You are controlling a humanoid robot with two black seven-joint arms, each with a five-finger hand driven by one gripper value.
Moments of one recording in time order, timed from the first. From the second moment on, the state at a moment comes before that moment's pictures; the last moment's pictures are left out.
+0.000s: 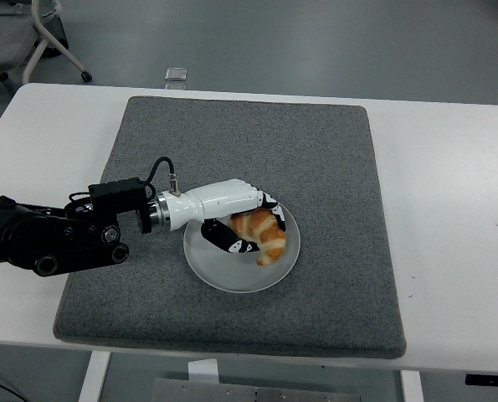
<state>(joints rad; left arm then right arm) -1.01 0.48 0.11 -1.23 1.25 0.31 -0.44 0.02 0.00 -0.10 0.16 0.05 0.05 -0.06</state>
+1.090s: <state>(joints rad) -0.93 0.50 0.04 -1.24 1.22 0.33 -0.44 0.02 0.00 -0.10 0.16 0.05 0.05 -0.06</state>
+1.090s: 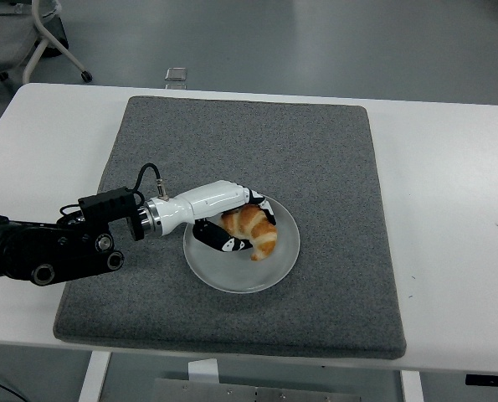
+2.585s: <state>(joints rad) -1.00 0.64 -0.42 -1.14 0.50 -0.12 -0.43 0.02 0.00 -0.10 0.16 0.05 0.05 -0.06</state>
